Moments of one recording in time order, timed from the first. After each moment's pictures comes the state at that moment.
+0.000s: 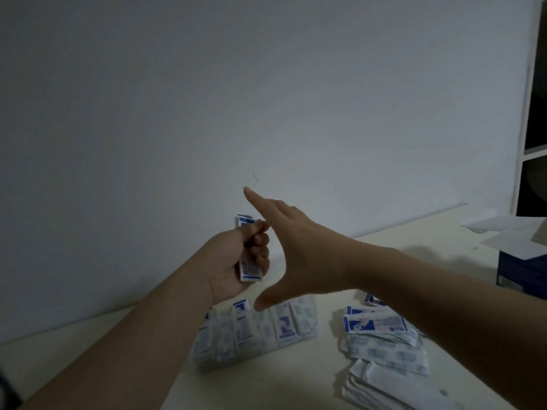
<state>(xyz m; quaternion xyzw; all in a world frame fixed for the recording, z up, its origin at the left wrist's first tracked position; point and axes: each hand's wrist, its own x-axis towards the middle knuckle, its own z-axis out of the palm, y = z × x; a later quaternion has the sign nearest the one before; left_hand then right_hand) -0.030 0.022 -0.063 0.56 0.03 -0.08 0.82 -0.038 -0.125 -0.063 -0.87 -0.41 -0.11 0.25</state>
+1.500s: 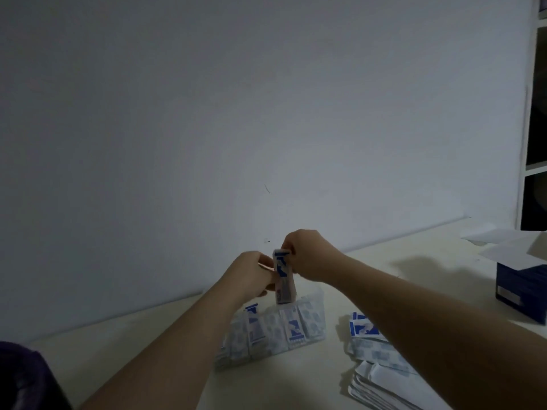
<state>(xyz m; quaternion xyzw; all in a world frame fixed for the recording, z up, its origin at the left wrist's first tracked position) -0.033 0.032 -0.081 0.91 0.04 0.02 0.41 0.001 -0.093 -0.079 -0.95 -0.20 -0.09 0.24</state>
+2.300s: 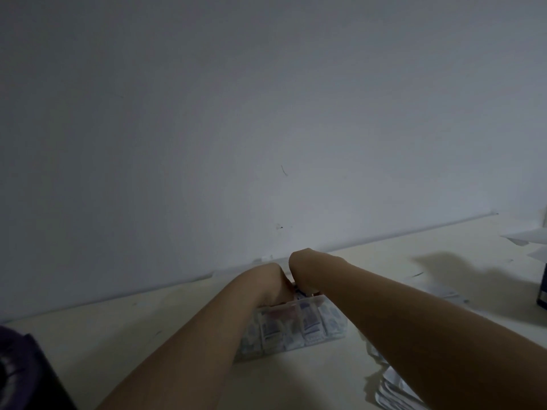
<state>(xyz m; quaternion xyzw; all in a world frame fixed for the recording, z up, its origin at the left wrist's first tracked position) 0.004 0.043 -0.114 0.99 0.01 -0.13 0.06 0.020 -0.048 -0.104 -0.97 -0.22 0.06 -0.08</state>
